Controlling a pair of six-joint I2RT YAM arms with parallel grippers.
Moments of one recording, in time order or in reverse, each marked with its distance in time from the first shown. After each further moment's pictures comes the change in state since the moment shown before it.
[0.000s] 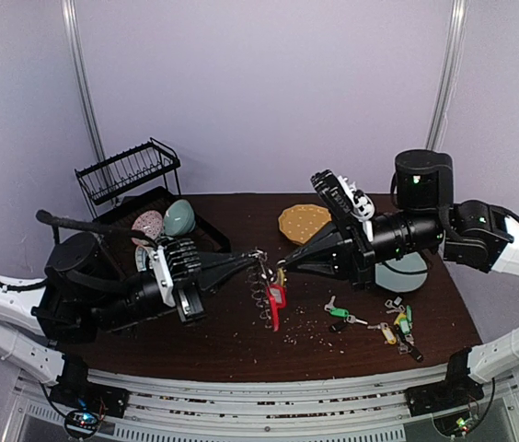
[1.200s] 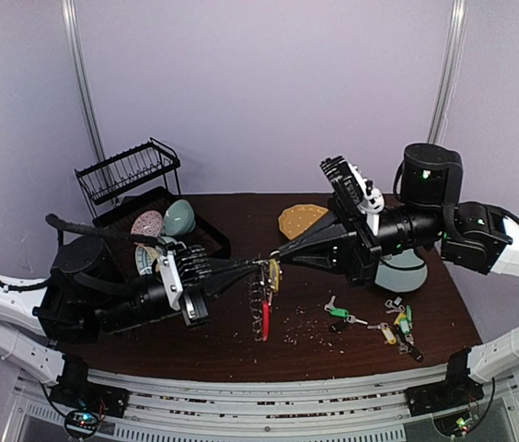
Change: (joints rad) left arm 0.000 0.008 0.003 -0.048 0.003 -0.006; right arm 0.027 0.010 0.002 0.154 -0.064 -0.007
